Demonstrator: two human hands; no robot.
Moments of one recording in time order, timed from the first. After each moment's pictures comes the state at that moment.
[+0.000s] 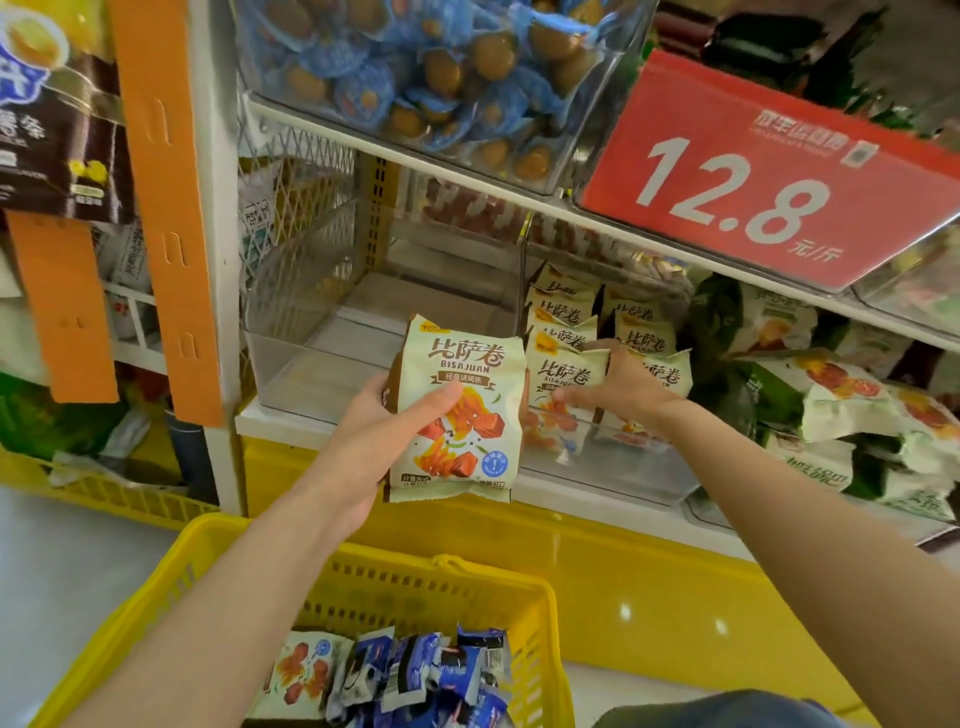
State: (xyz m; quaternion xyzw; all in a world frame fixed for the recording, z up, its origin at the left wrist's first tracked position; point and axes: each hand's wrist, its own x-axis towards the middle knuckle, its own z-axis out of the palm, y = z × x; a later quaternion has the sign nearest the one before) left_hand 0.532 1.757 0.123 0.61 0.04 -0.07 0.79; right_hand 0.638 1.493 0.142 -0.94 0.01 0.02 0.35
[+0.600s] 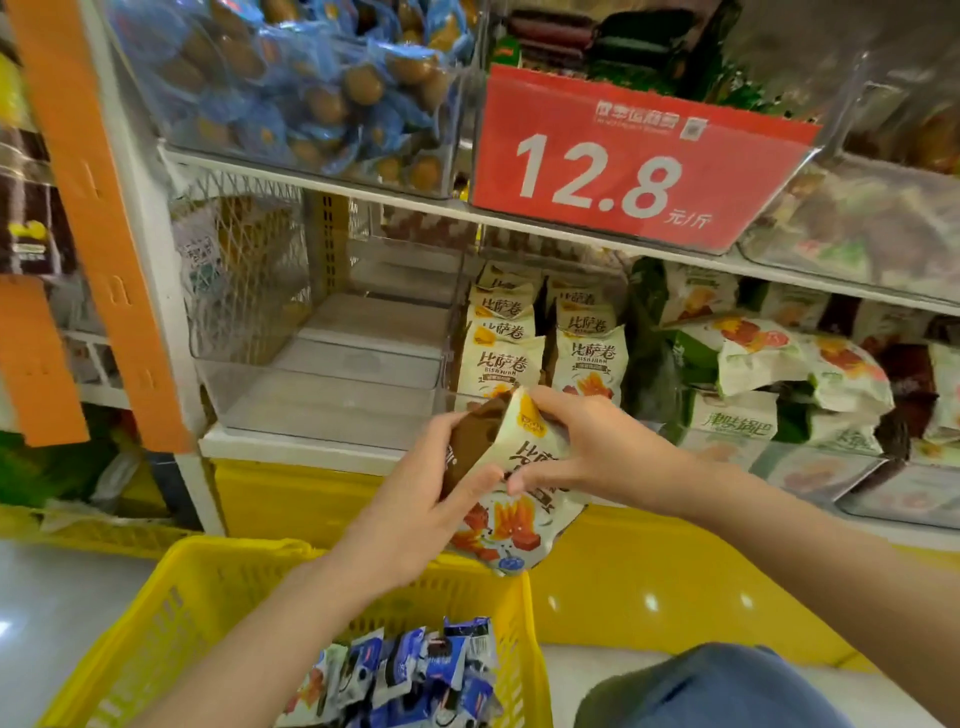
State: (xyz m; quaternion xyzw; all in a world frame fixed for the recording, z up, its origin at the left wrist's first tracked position) left_hand 0.483 1.696 0.108 0.81 -0.22 -0.01 0.54; right_hand 0.492 1.511 0.182 -0.95 -0.24 0.01 0.22
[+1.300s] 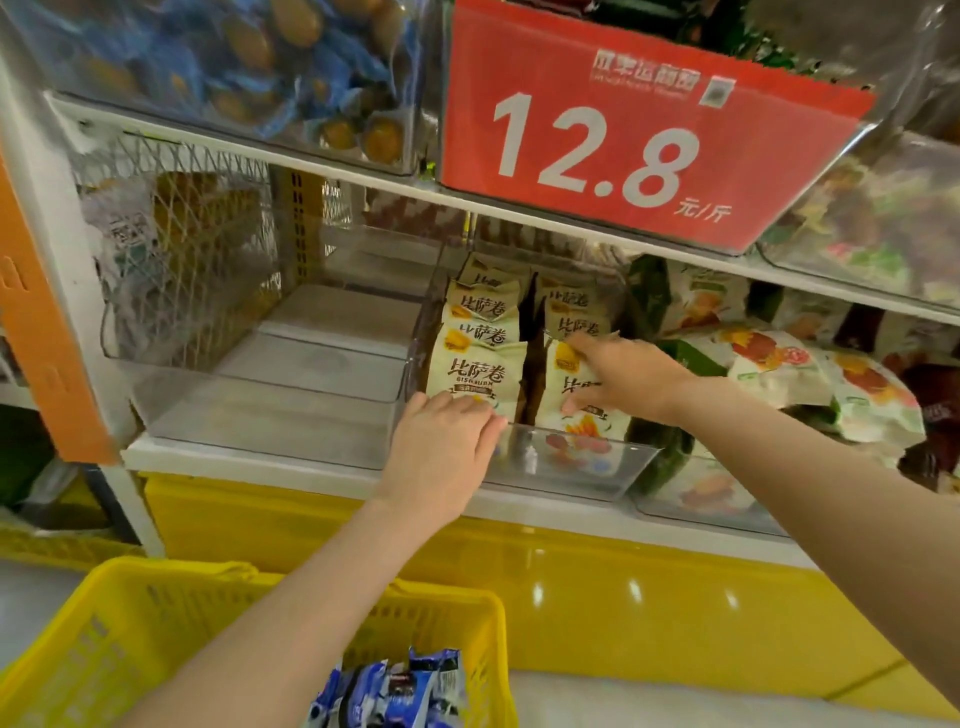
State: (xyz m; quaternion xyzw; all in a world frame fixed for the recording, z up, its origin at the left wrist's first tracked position) left_hand 0.577 1.629 0.090 0.93 -0.21 0.26 0.18; right_hand 0.622 1.419 0.173 -0.99 -0.13 -0.02 -0.04
